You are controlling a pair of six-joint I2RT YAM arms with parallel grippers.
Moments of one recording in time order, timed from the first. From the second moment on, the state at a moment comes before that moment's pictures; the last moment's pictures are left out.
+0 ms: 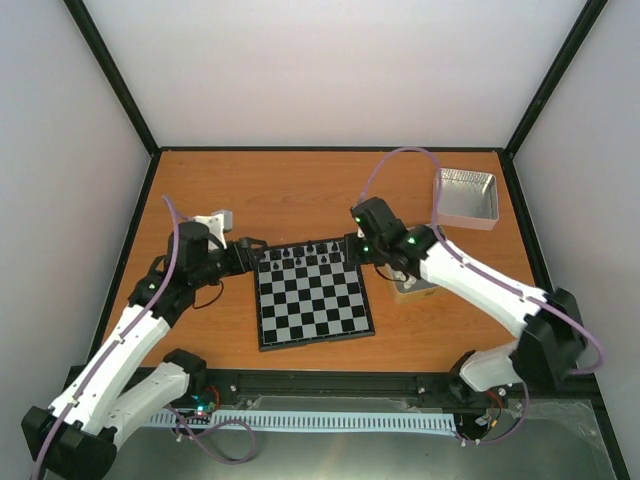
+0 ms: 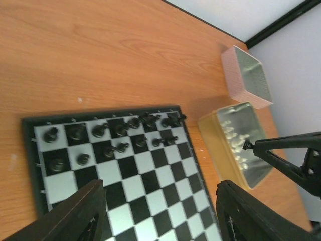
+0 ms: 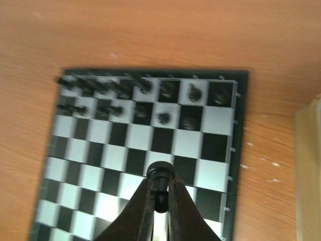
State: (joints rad) left arm -0.38 0.81 0.74 -0.47 0.27 -0.64; right arm 0.76 1.35 1.09 -0.55 0.00 0.58
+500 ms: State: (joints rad) left arm -0.38 0.75 0.72 -0.55 0.15 -0.45; right arm 0.73 1.88 1.48 -0.90 0.10 0.40
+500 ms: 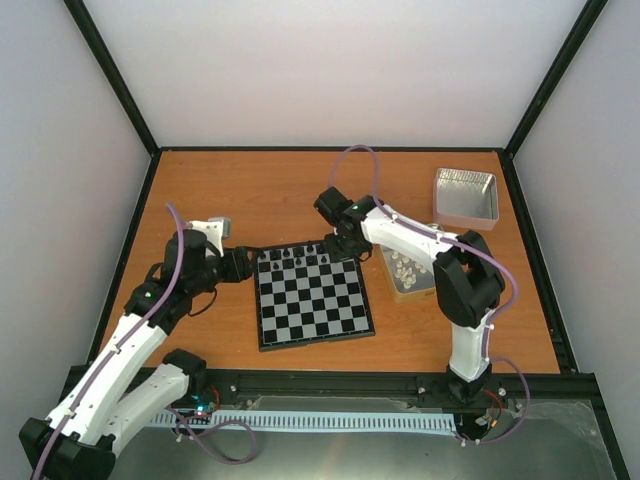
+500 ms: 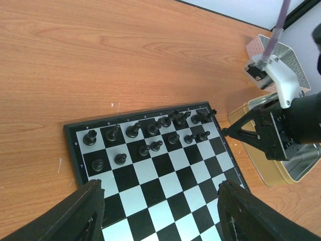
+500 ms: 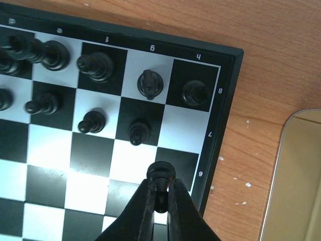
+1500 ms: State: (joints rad) left arm -0.38 0.74 0.69 -0.55 0.13 -0.44; right arm 0.69 2.05 1.57 -0.95 0.12 0.37
